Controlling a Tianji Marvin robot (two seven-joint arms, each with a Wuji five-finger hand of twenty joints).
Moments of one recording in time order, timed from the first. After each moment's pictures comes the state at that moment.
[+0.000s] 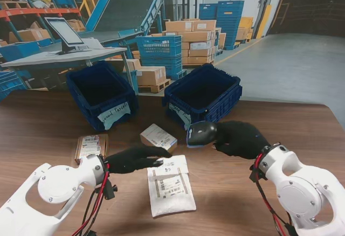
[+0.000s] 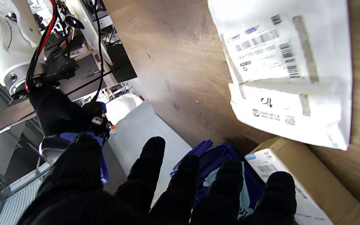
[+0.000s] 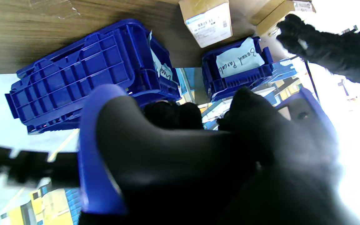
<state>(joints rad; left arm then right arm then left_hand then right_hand) 1.59 -1.02 -1.24 -1.82 0.11 -0.10 -0.58 -1.76 -1.04 1.50 -2.02 -0.76 -0.18 0.24 0.80 0.05 0.03 0.02 0.52 0.22 0.10 0.26 0.39 0.29 0.04 0.26 0.24 0.38 0.10 0.27 0.01 0.47 0.19 0.47 0.81 -0.44 0.71 -0.10 0.52 -0.14 1.01 0.84 0.78 0.09 0.94 0.85 0.92 0.03 1.11 0.92 0.55 0.14 1.24 0.95</state>
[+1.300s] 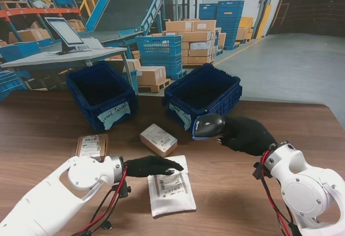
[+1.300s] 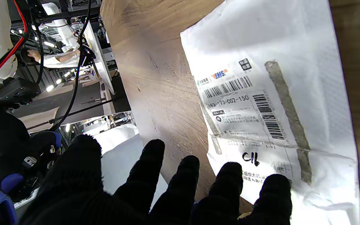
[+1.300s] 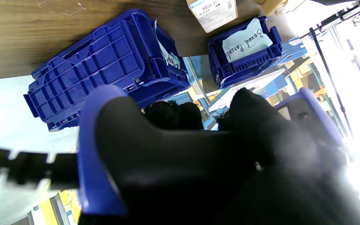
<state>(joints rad) 1.28 -1.03 -0.91 -1.41 -0.07 -0.20 -0.61 -1.78 -1.05 1.54 -2.03 -0.69 -0.14 0.23 0.80 0.05 0.03 0.02 0.49 0.22 0.09 0.26 0.37 0.28 0.04 0.26 0.22 0.38 0.08 0.27 -0.01 0.43 0.15 0.48 0.81 -0.44 0.71 -0.10 0.52 -0.14 1.01 0.84 0.78 0.09 0.93 0.85 0.92 0.04 1.11 0.92 0.55 0.15 1.23 0.95</state>
